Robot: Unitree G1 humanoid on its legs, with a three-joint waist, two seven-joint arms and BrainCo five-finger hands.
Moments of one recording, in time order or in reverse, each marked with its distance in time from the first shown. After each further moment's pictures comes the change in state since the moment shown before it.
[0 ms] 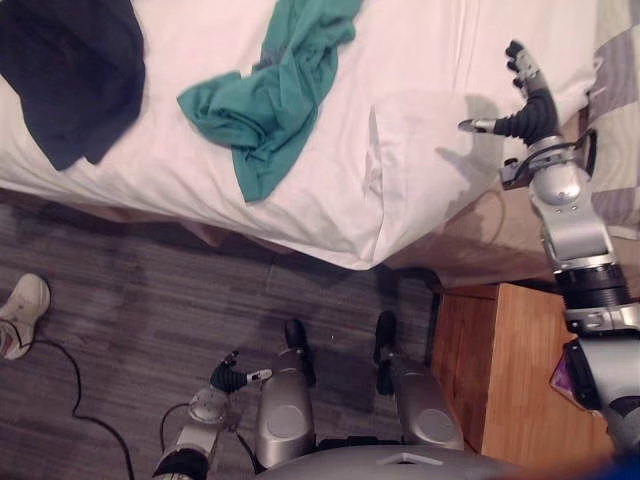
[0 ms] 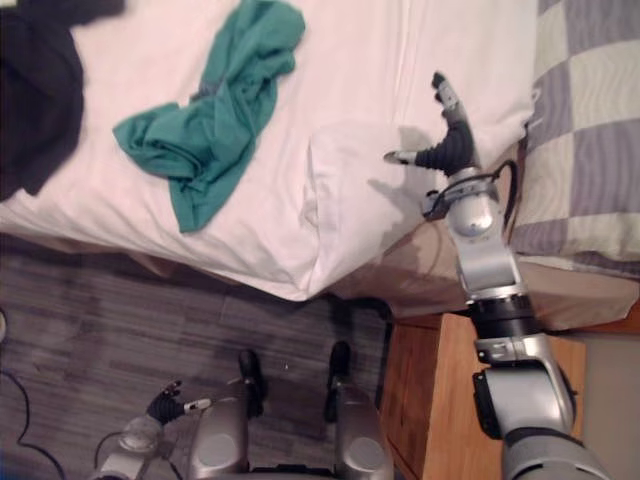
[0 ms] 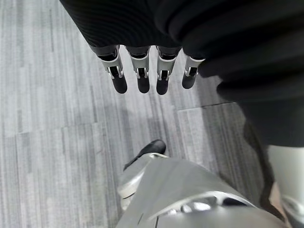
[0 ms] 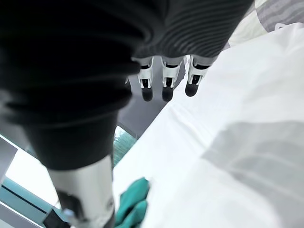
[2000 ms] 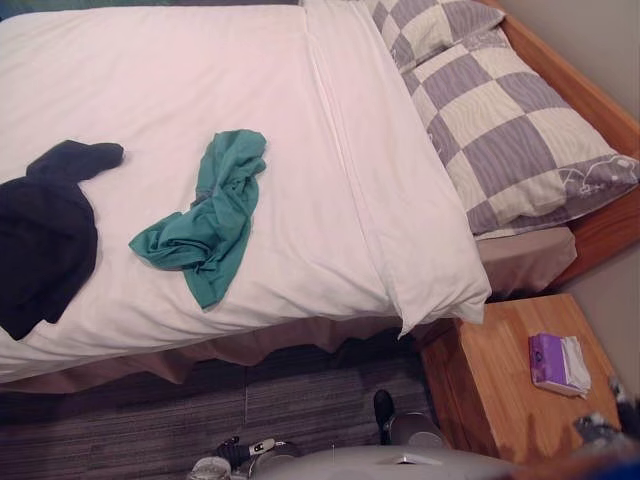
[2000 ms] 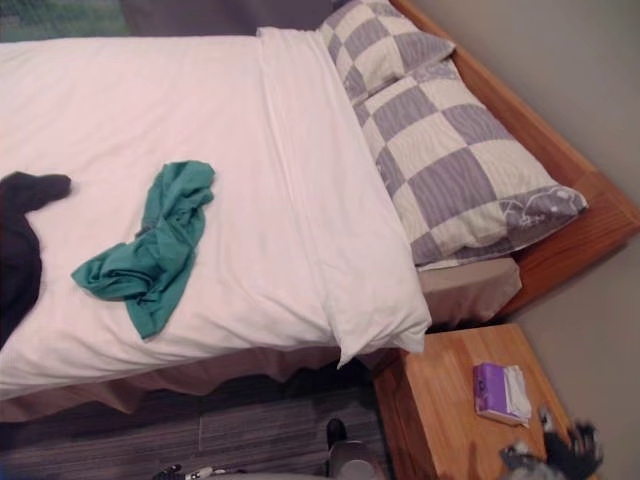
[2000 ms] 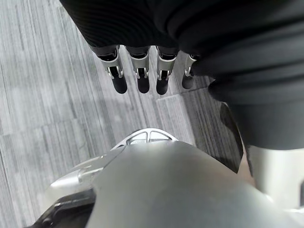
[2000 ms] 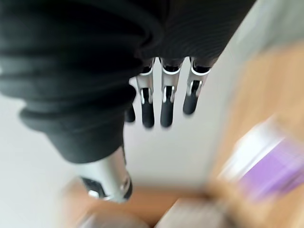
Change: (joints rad) left arm 0.179 -0.091 0.064 0.087 -0.050 0.179 -0.093; right arm 0.956 0.420 -0.643 0.024 0.391 -0.283 -0.192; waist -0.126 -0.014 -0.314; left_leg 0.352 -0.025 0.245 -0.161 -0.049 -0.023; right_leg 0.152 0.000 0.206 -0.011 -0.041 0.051
